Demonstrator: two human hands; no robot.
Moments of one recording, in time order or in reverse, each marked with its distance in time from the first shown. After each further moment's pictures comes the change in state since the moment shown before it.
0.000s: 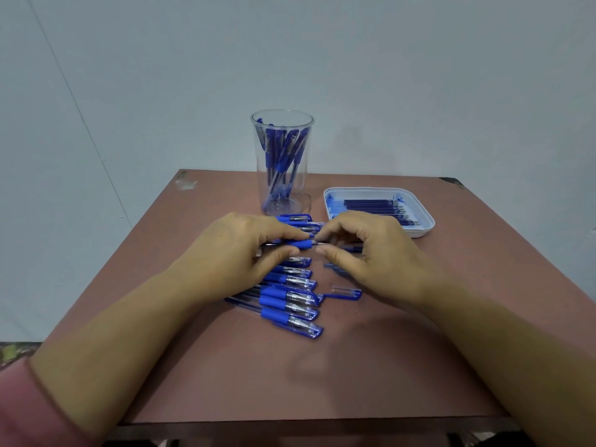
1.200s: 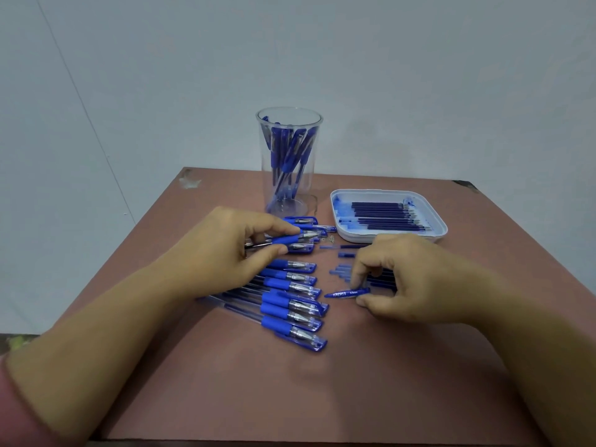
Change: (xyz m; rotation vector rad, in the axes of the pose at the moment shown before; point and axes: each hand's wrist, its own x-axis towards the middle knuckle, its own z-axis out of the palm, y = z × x) left_hand 0.001 -0.006 -0.012 -0.055 -0.028 -0.092; right_hand -0.011 0.003 -0.038 -0.227 -0.411 -0.014
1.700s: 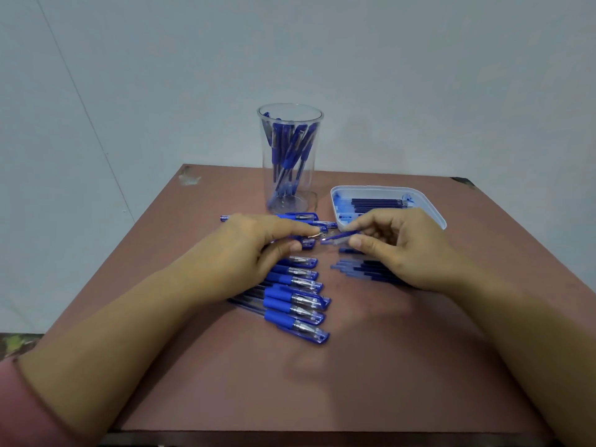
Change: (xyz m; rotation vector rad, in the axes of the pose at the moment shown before) left_hand -0.001 0.007 0.012 -0.013 -0.031 0.052; right_hand 0.019 0.011 0.013 0.478 0.307 0.189
